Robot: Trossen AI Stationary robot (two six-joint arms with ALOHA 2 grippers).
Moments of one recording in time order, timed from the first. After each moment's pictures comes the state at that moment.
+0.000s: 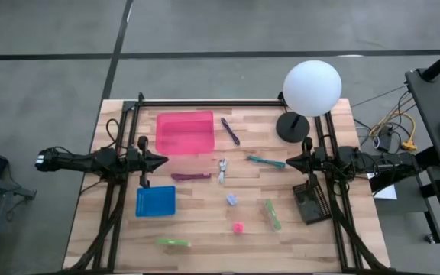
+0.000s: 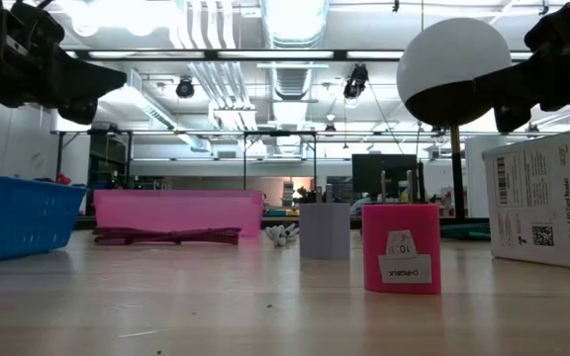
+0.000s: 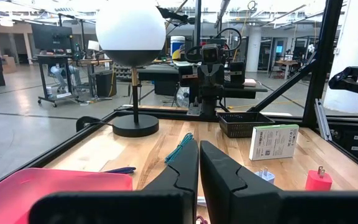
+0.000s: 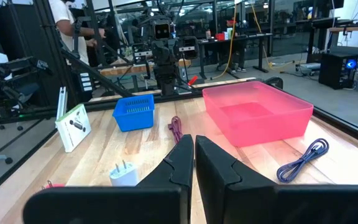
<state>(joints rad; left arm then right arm) -0.14 0.07 0.01 0.10 -0.27 -0.02 0.07 0.02 0.03 -0.03 0.11 0.16</state>
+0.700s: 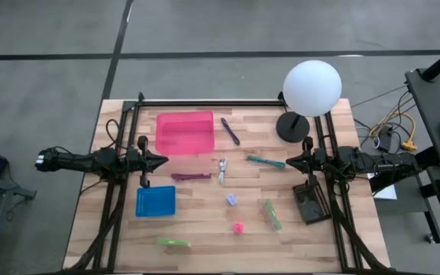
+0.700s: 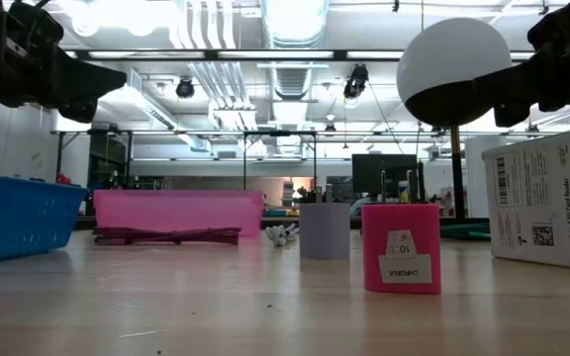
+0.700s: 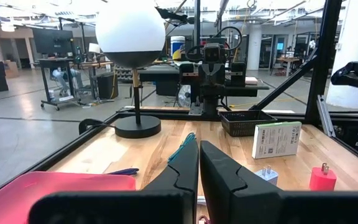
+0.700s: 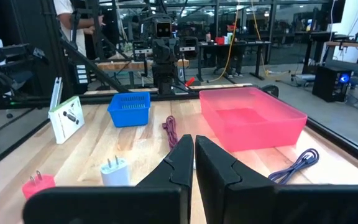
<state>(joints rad) -0.14 0.07 0.01 0.10 -0.27 0.01 0.07 0.02 0.03 -0.03 0.11 0.07</state>
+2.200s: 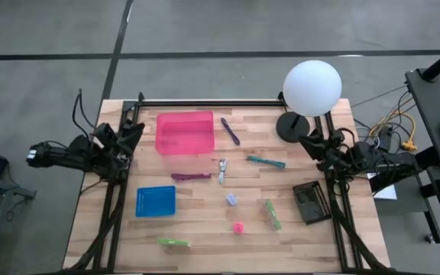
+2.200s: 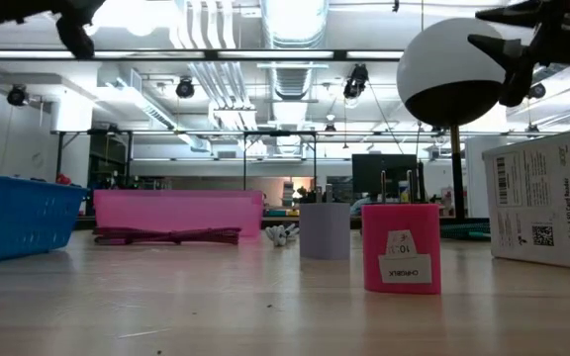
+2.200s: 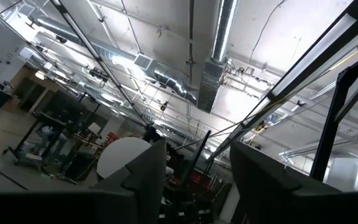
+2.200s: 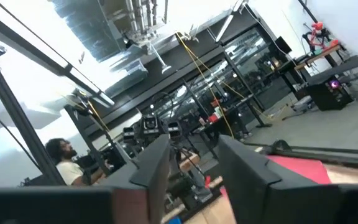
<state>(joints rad) -0.14 0.30 0.22 0.67 -0.43 -0.28 0.07 0.02 0.06 0.36 0.36 0.52</state>
